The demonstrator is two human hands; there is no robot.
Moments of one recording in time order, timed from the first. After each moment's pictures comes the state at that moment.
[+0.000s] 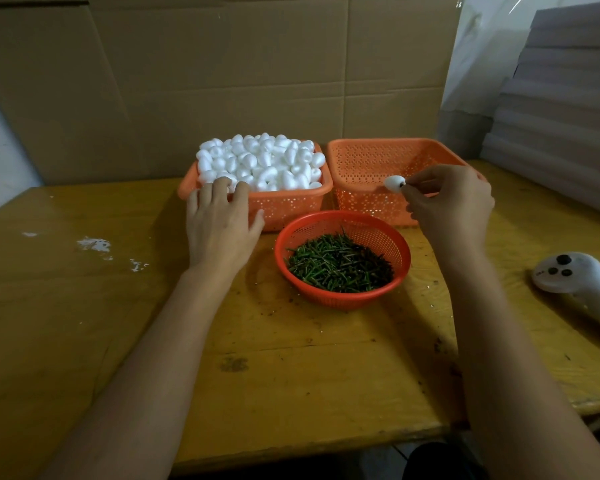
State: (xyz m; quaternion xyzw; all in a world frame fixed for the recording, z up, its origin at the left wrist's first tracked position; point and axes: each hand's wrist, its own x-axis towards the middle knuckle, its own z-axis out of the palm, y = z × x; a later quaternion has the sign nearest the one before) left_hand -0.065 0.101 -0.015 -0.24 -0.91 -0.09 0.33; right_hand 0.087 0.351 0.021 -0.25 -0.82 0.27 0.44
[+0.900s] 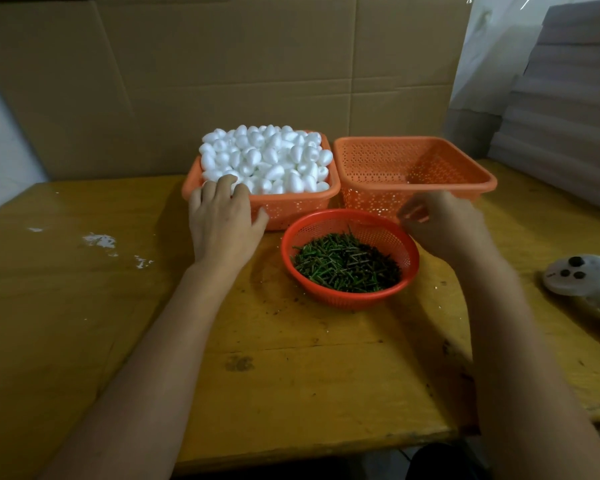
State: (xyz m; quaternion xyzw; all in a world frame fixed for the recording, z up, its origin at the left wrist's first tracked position) left_hand -0.072 0.100 -0.016 -0.22 -0.91 -0.11 0.32; right_hand 0.088 0.358 0.013 -0.24 -0.93 0.19 0.21
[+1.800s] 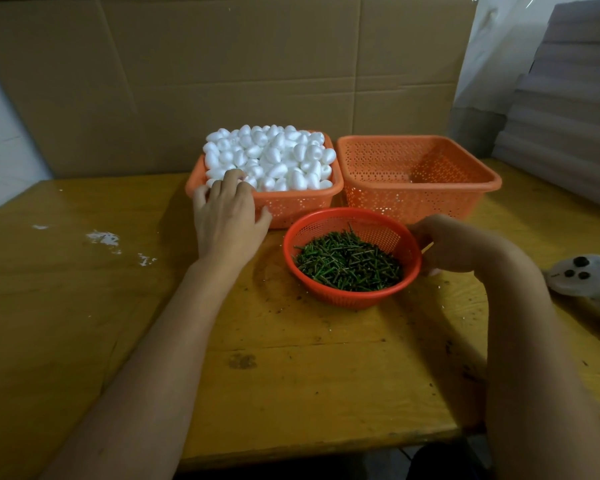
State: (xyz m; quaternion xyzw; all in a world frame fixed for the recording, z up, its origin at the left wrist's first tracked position) left_hand -0.079 0.101 -0.020 -0.23 -0.91 -0.12 0.33; right_hand 0.098 0.373 0.015 -0.16 -0.94 0.30 -0.05
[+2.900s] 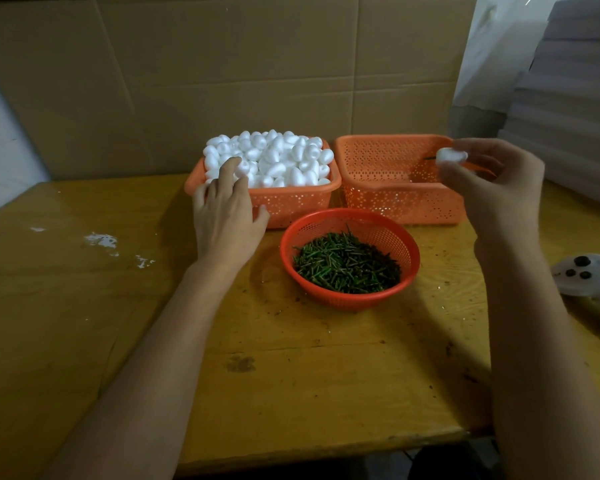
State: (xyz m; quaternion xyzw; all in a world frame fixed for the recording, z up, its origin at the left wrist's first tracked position) left_hand -0.078 0.102 -0.018 -0.23 -0.90 -0.14 0.33; right_hand 0.109 0.356 0.039 -0.18 -0.71 0.49 0.47
